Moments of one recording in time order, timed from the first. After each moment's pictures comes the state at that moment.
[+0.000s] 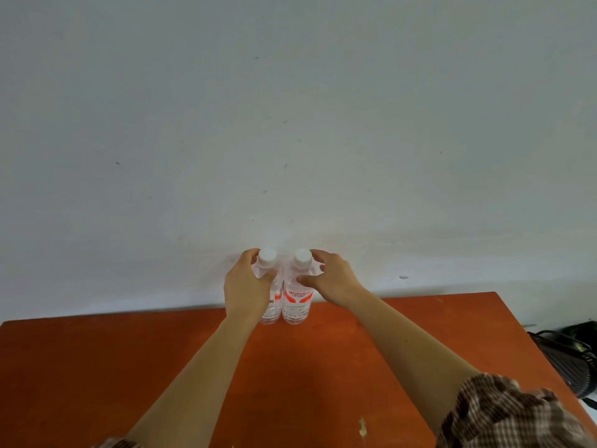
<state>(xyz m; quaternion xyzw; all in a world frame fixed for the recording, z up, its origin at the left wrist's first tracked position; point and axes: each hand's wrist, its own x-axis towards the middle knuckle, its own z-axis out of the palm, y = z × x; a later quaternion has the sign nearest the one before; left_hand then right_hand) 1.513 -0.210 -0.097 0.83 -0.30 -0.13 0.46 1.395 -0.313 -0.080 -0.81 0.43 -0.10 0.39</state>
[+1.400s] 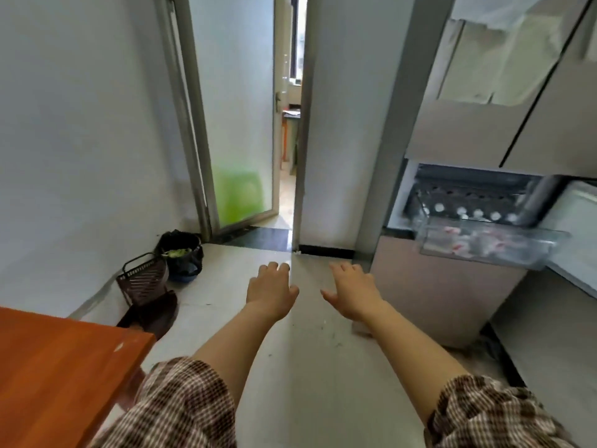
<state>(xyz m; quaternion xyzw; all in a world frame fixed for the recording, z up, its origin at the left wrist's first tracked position) 0.595 0.052 -0.049 0.37 -0.91 -0.13 0.08 0.479 0.166 -0.037 -0.45 0.89 -0.06 0.05</state>
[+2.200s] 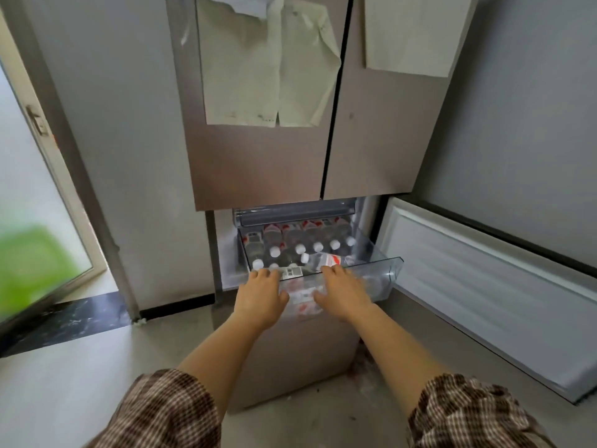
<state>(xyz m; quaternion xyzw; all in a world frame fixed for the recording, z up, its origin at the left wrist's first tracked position) 0.068 0.138 -0.039 0.09 -0.98 -0.14 0.07 0.009 0.301 -0.019 -0.22 0.97 -0.07 0.04</state>
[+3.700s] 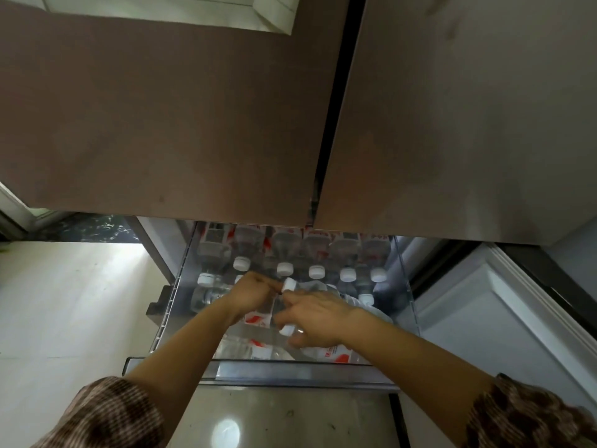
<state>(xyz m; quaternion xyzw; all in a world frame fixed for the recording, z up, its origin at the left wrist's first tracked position) -0.214 0.125 -0.144 0.32 -0.74 -0.59 -0.08 -0.294 0.270 -0.101 -0.67 0.71 0.06 0.23</state>
